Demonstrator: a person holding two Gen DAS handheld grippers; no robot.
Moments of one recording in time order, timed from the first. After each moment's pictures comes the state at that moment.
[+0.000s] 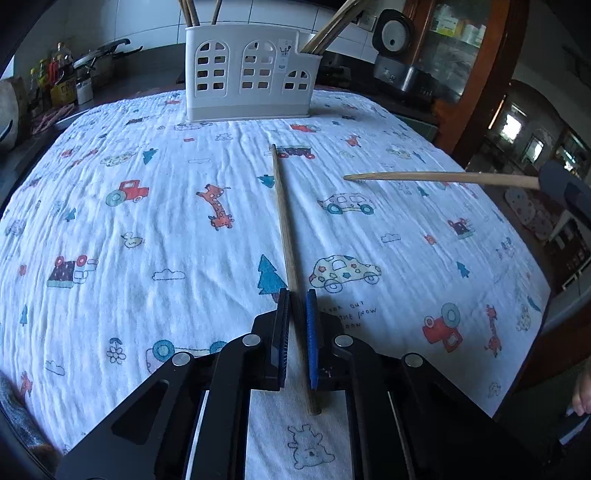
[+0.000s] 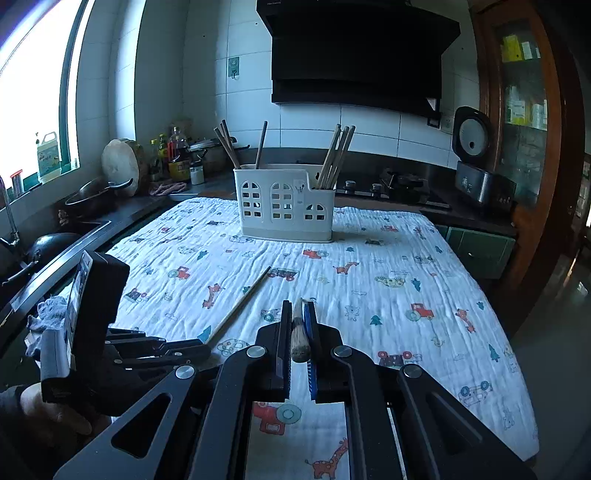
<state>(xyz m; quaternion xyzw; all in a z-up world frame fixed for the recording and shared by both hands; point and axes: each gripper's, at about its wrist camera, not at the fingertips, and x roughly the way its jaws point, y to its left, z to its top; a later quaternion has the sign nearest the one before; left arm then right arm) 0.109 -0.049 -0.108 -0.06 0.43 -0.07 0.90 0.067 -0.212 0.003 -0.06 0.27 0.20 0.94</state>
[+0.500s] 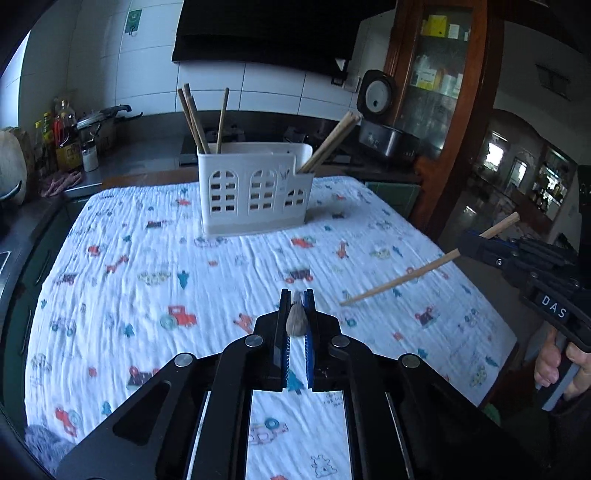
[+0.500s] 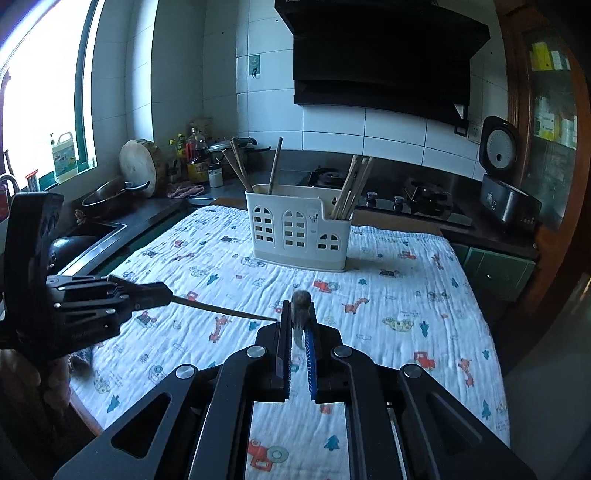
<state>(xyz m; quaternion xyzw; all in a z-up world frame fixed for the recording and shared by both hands) 0.116 -0.005 0.013 -0.07 0.32 -0.10 0.94 0.119 -0.207 0.054 -0.08 0.28 0.25 0.92</state>
